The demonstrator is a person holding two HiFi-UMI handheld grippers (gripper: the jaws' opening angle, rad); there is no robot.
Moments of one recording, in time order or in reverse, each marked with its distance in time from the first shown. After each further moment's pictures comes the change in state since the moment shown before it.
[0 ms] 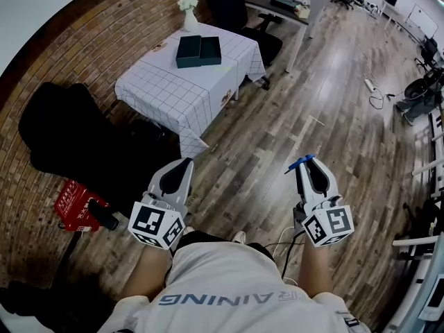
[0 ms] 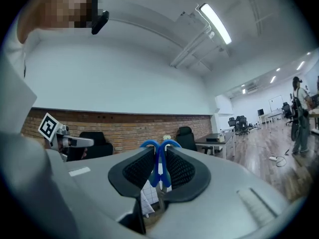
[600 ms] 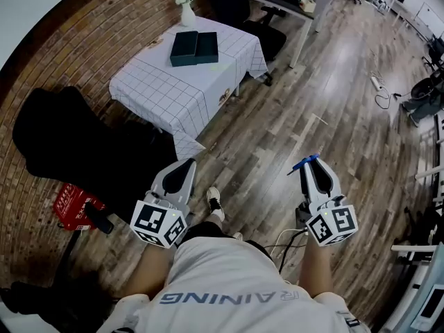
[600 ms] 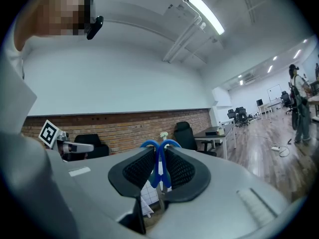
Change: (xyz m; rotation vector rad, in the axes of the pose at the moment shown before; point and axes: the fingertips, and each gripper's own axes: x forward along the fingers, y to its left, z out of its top) left arm 0.080 0.000 -0.020 -0.051 0.054 0.012; right arm 0.047 -0.073 -0.013 0.078 0.035 0.015
